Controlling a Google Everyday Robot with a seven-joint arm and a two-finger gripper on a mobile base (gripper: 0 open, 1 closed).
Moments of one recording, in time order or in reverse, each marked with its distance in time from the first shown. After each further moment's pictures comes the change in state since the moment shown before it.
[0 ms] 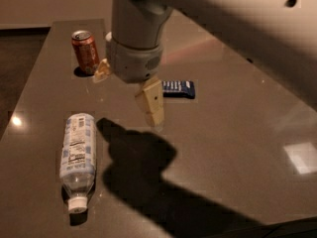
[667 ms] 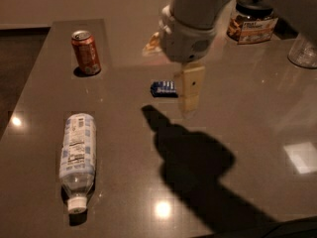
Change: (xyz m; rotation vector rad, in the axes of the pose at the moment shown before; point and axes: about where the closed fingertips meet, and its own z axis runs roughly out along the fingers) arm 0.070 0.035 -0.046 0.111 0.031 0.357
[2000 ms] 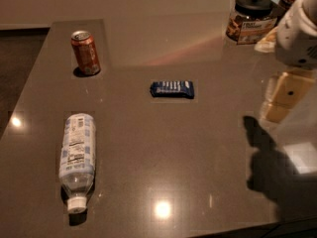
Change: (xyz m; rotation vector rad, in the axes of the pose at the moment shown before) arm 0.130 0.103 -0.074 0.158 0.124 0.635
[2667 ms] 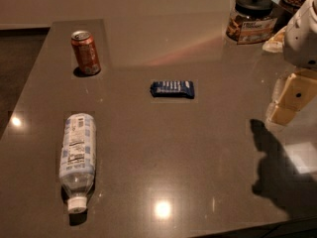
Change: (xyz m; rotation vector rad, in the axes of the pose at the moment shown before) arm 0.011 0.005 -0.009 0.022 0.002 0.039
